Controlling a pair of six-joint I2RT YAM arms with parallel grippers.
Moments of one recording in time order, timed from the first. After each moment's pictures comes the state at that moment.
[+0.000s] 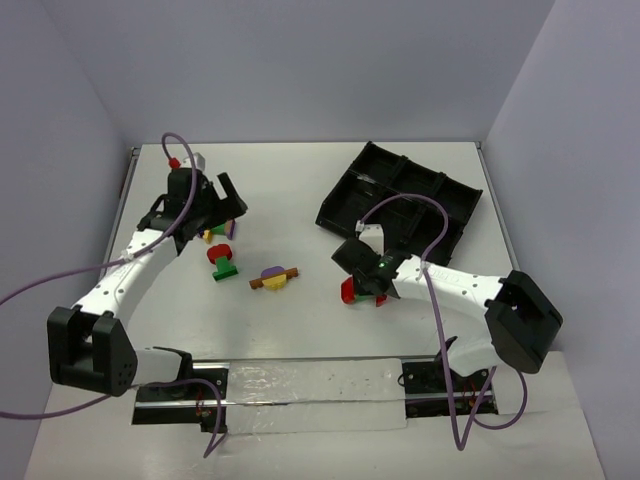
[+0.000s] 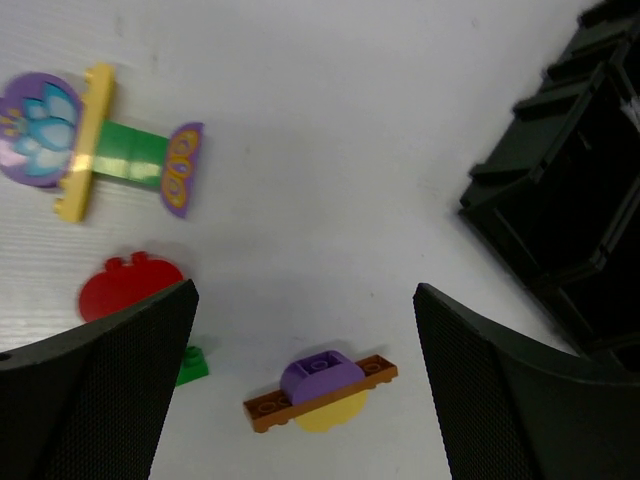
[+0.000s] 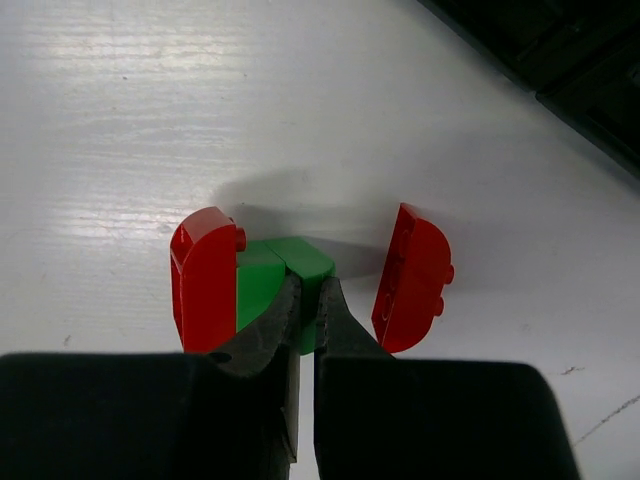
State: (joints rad) left arm -0.23 1.31 1.03 -0.37 -0.01 -0.54; right arm 0.86 1.39 0.82 -0.59 0.46 0.75
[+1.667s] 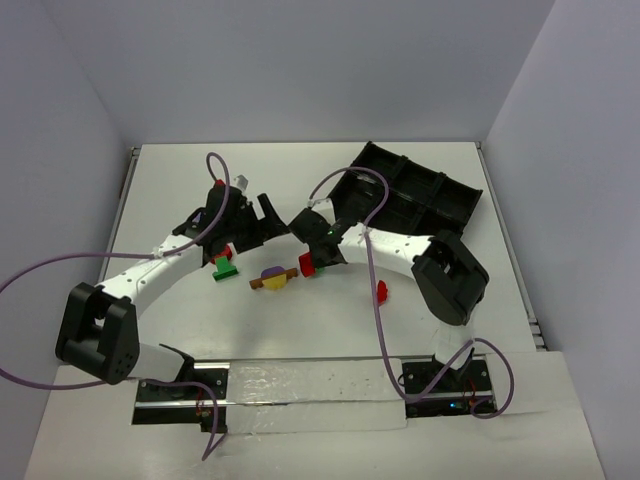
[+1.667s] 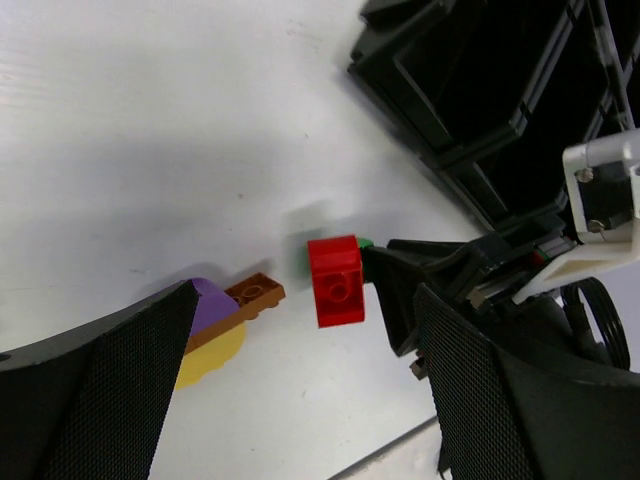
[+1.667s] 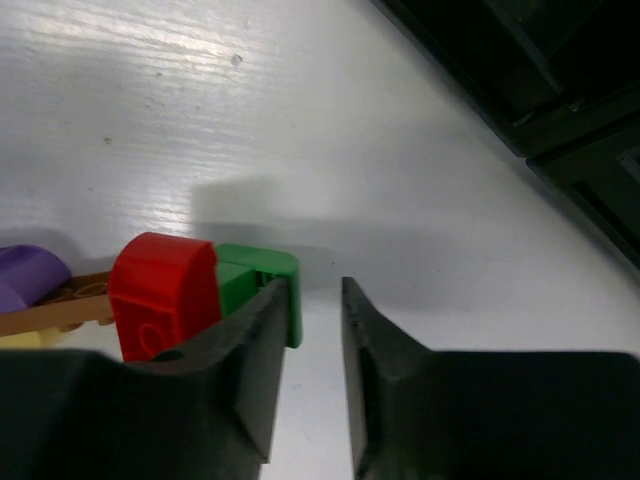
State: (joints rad) left arm -0.45 1.40 0.92 -0.23 0.17 -0.76; right arm 0.86 1.84 1.27 -0.54 0.43 0.60
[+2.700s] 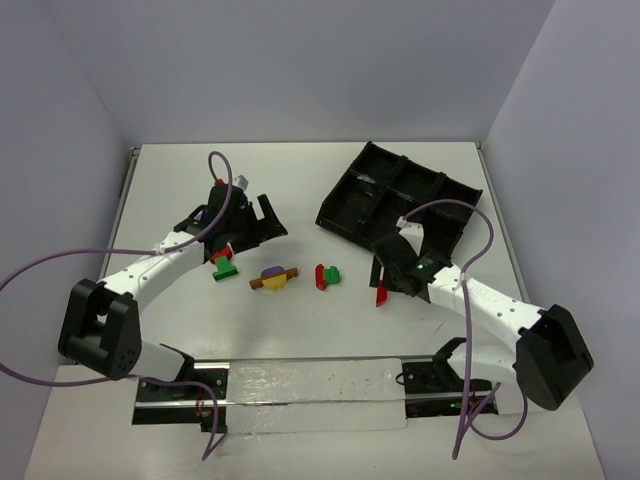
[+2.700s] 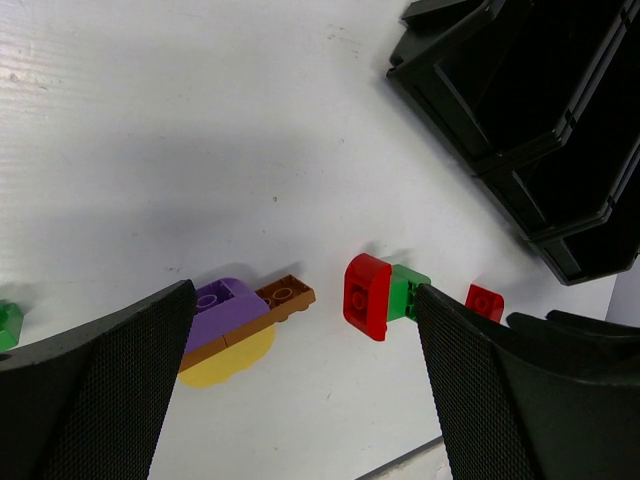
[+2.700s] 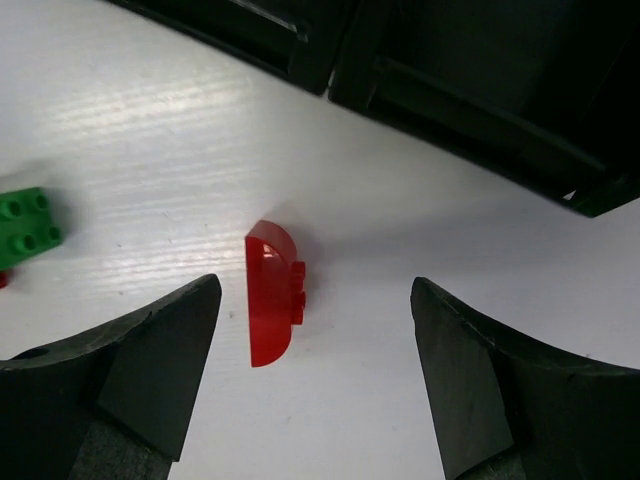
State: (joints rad) left arm -0.45 1.42 0.95 -0.30 0.12 -0.72; right arm 0.64 1.16 0.69 -0.59 0.43 0.71
